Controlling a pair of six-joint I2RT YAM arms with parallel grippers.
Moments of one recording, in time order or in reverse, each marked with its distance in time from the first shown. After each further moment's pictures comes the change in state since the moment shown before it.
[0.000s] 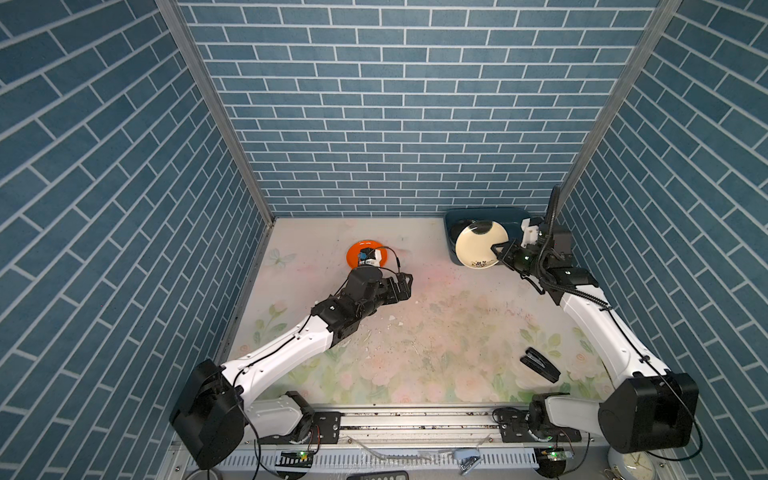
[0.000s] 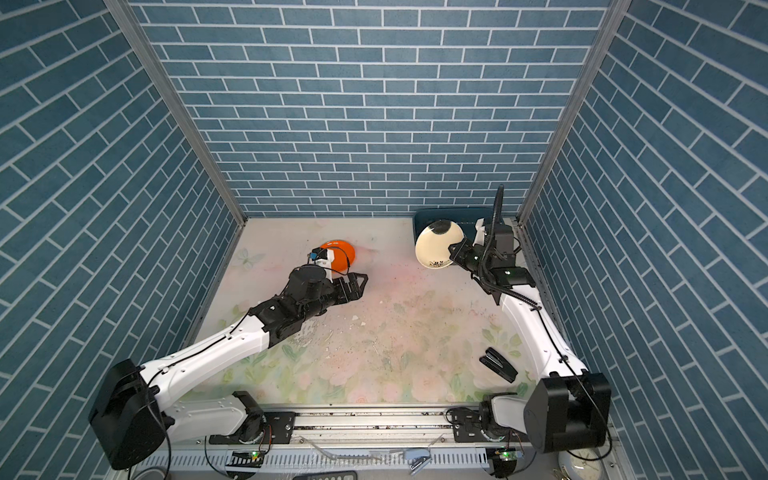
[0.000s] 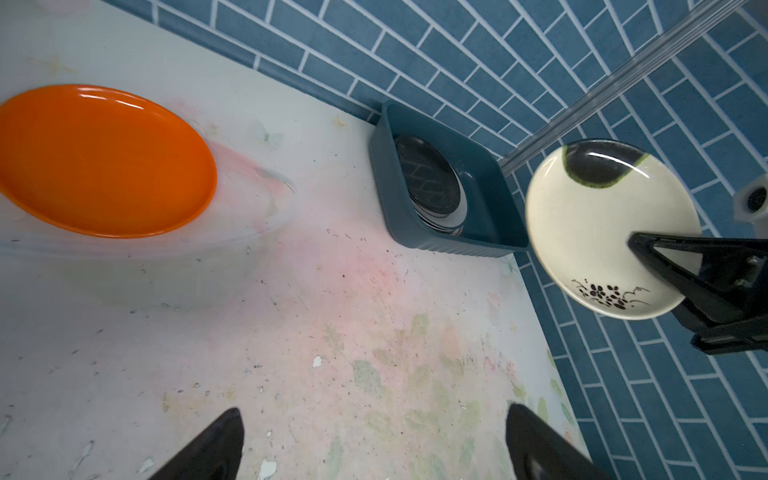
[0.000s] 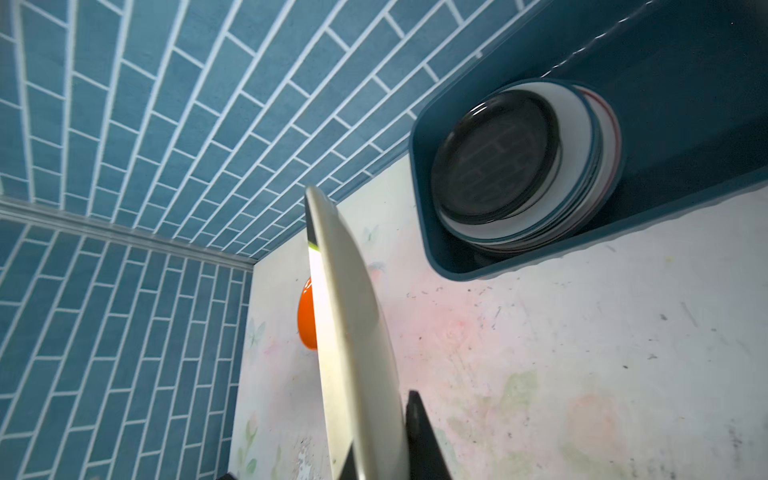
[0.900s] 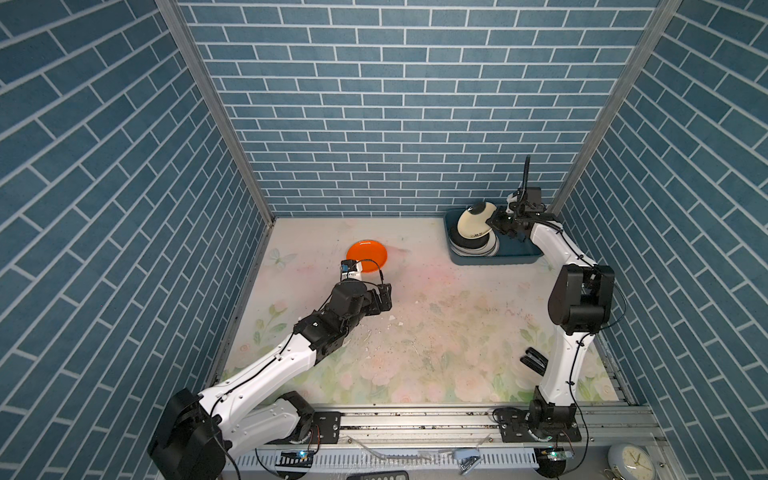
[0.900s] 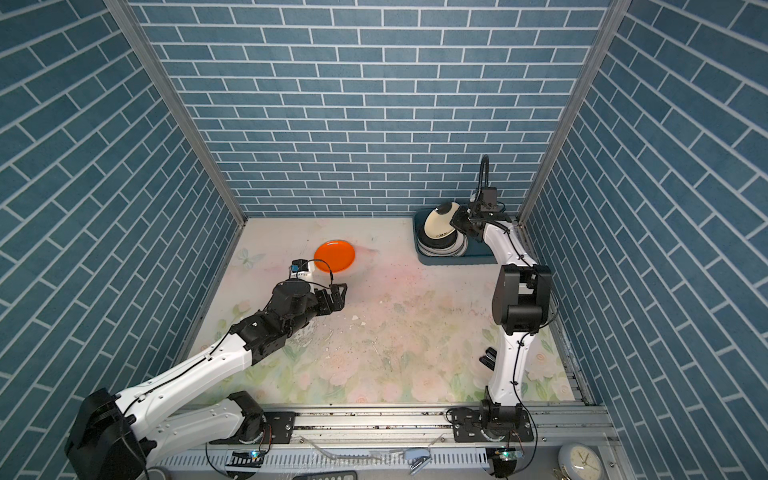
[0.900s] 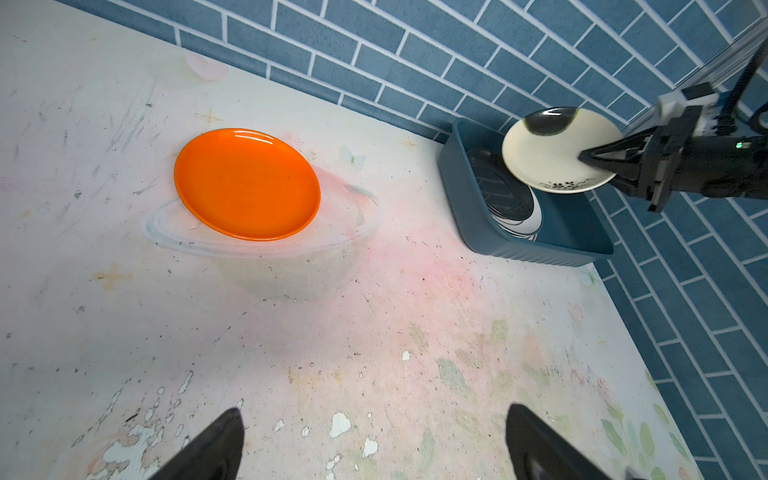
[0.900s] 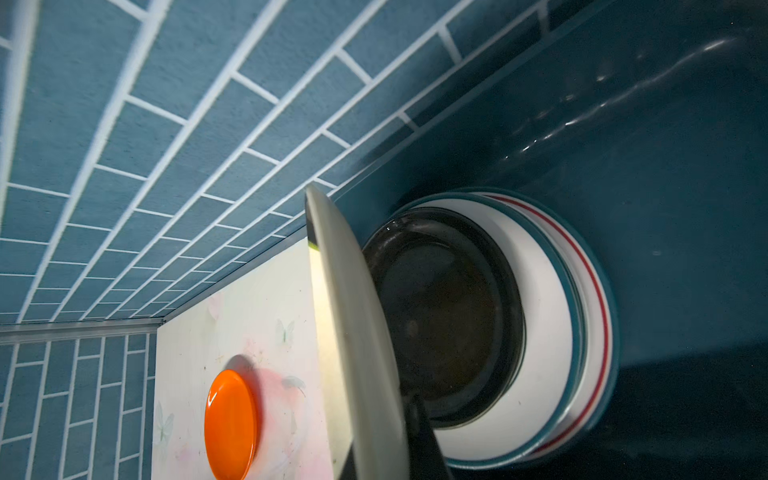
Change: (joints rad) left arm 0.040 -0.158 -0.140 -0.051 -0.119 0.087; right arm -0.069 0.794 0.740 -0.134 -0.011 -0.105
